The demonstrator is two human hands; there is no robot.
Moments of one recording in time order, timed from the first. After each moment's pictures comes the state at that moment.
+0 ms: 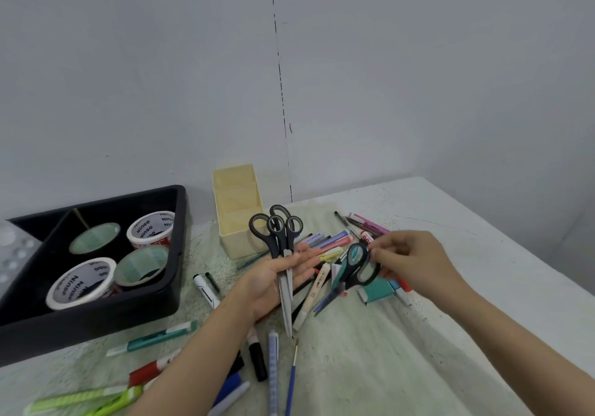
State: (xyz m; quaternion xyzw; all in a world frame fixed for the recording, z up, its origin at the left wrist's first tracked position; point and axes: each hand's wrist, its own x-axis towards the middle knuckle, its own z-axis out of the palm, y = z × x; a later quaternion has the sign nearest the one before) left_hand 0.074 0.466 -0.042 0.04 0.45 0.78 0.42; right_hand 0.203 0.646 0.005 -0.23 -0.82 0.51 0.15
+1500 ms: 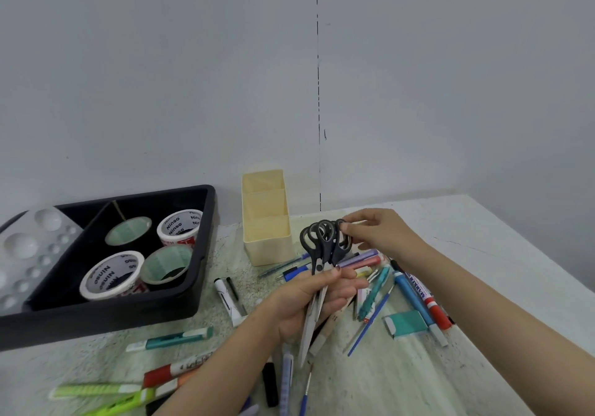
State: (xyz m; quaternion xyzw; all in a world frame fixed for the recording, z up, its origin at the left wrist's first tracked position) left_hand 0.082 0.477 -0.031 0.04 0.47 0.75 0.46; right_hand 0.083 0.652 0.002 -0.12 -0.80 0.58 0.04
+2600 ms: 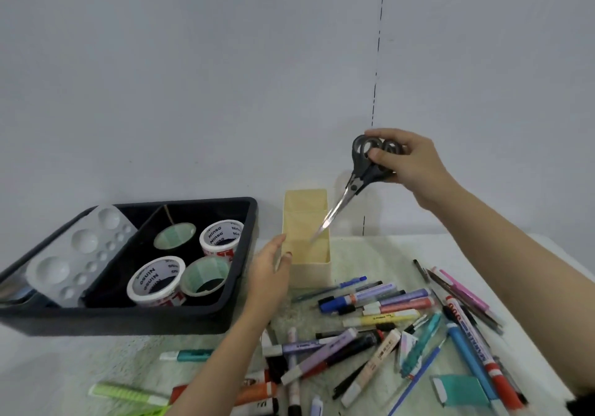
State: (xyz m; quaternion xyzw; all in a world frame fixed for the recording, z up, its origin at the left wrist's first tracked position) left_hand 0.005 0.424 -0.039 0.04 0.82 0.56 -0.06; right_hand -0.017 0.651 0.093 0.05 -0.72 0.66 0.19
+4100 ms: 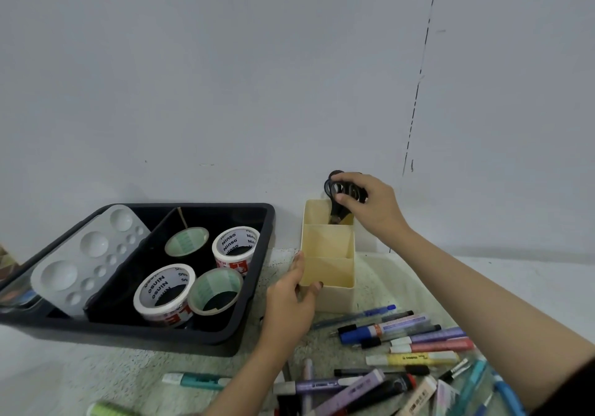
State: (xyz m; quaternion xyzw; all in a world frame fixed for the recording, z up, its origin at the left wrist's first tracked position) left_hand -0.012 0.425 -0.065 0.03 0.84 0.55 -0.04; right_hand -0.099 0.596 0.018 0.13 -0.84 0.48 0.21
